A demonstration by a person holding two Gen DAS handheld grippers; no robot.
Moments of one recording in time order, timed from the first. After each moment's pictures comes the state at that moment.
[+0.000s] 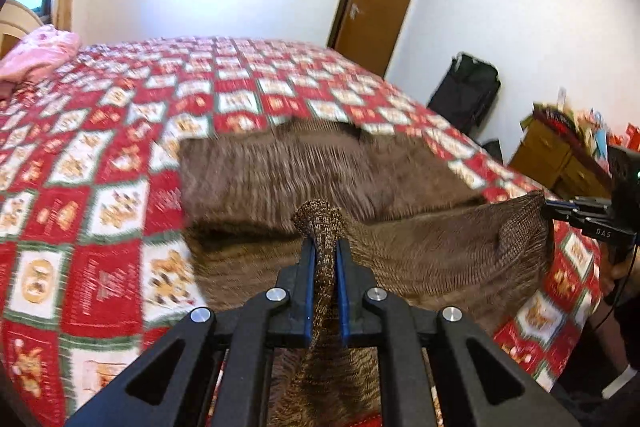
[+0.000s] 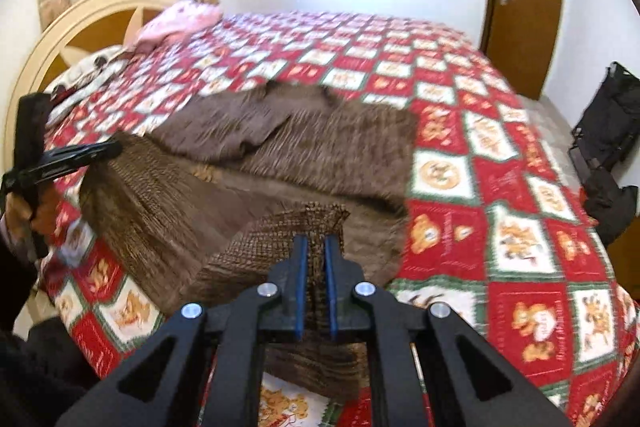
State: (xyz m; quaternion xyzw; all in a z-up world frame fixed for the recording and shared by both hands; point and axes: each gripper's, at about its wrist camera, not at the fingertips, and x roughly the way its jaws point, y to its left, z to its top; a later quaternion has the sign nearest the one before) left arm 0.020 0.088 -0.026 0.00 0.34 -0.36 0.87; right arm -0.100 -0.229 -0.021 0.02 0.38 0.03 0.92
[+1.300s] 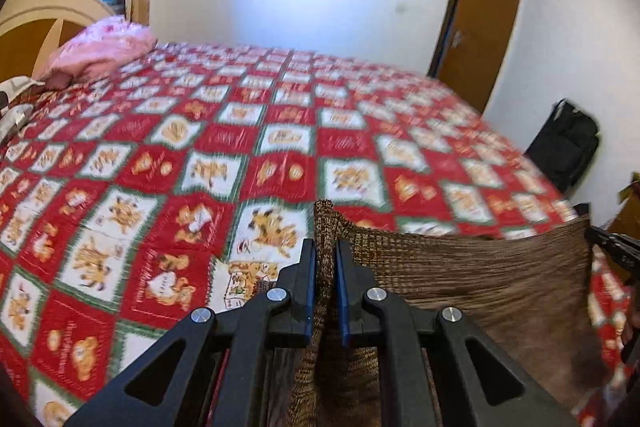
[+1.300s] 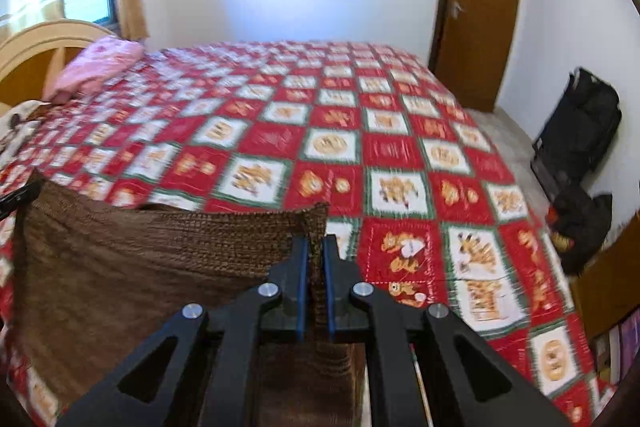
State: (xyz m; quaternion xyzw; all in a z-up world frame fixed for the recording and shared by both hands) left arm 0.224 0.044 -0.045 -0.02 0.34 -0.18 0.92; right arm 0.139 -0.290 -0.035 0.02 0.36 -0.08 0.93
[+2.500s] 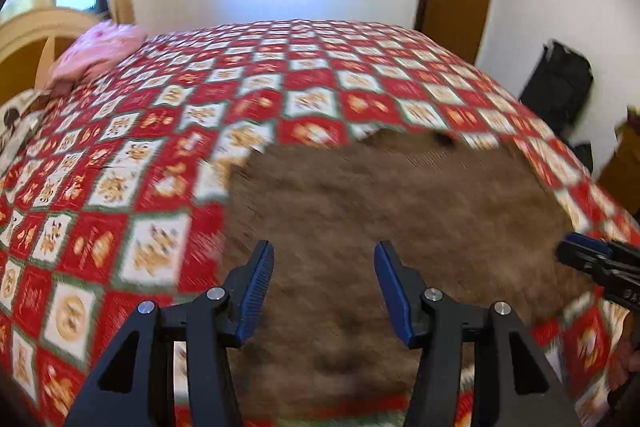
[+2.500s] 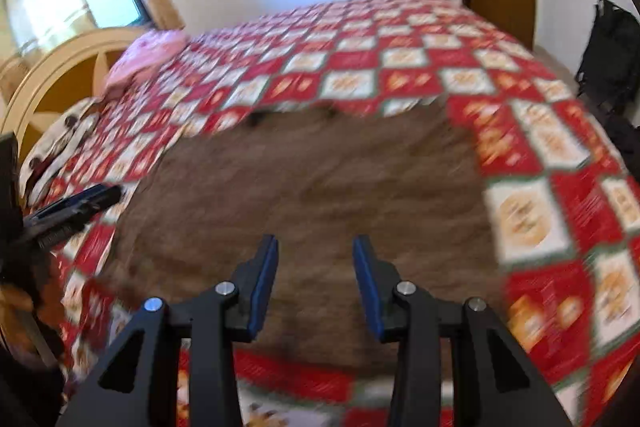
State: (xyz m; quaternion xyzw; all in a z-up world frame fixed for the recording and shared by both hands) left arm 0.086 0.016 -0.040 0.06 0.38 -0.19 0.90; right arm 0.029 -0.211 -0.057 0.13 0.41 0.02 0.90
